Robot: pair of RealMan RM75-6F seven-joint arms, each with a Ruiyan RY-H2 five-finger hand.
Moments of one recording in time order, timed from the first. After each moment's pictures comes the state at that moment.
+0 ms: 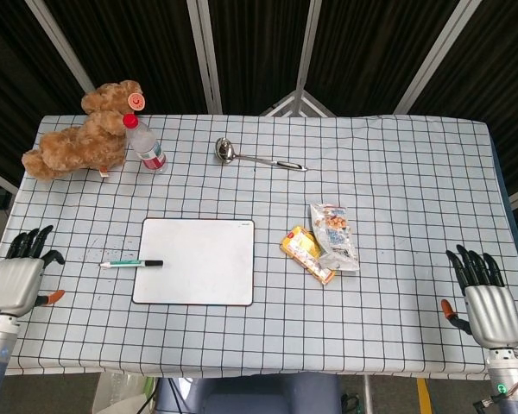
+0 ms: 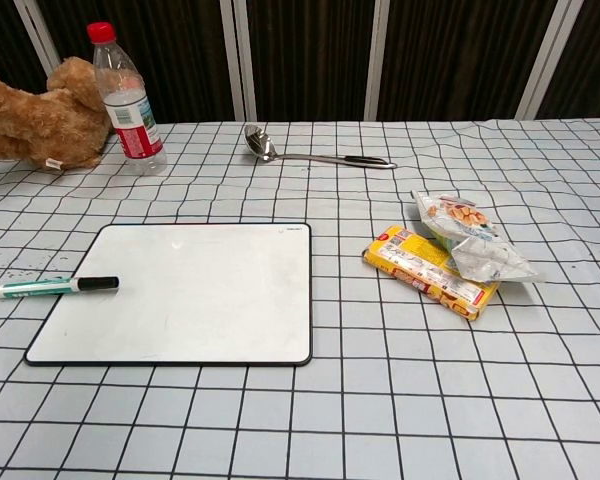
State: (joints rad) left arm -0.22 -1.17 -0.10 -1.67 1.31 1.26 0.32; right arm 0.09 -1.13 0.05 -1.63 -1.49 1.44 -0.11
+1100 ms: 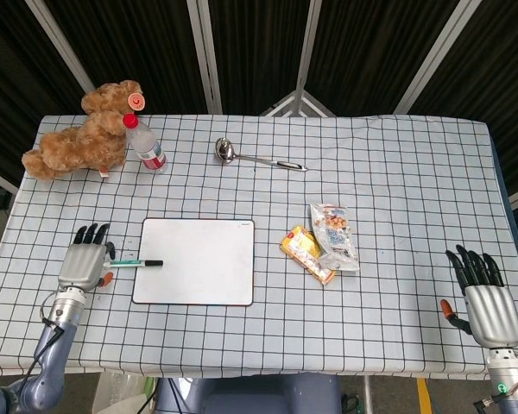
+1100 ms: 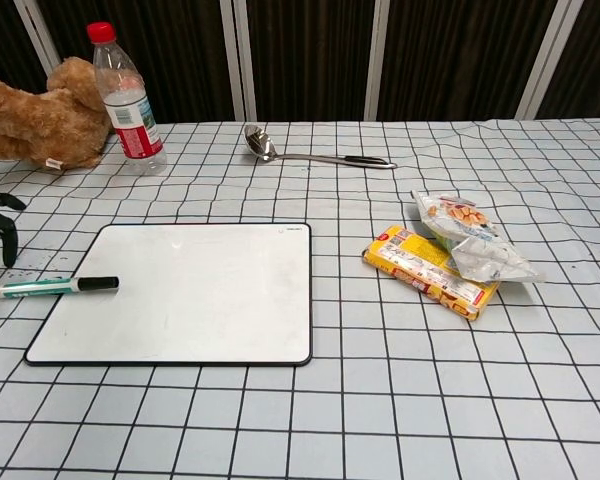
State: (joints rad) left arm -0.42 -1.46 -0.15 -1.53 1.01 1.11 0.61; right arm 0.09 -1.13 0.05 -1.63 -1.49 1.44 -0.10
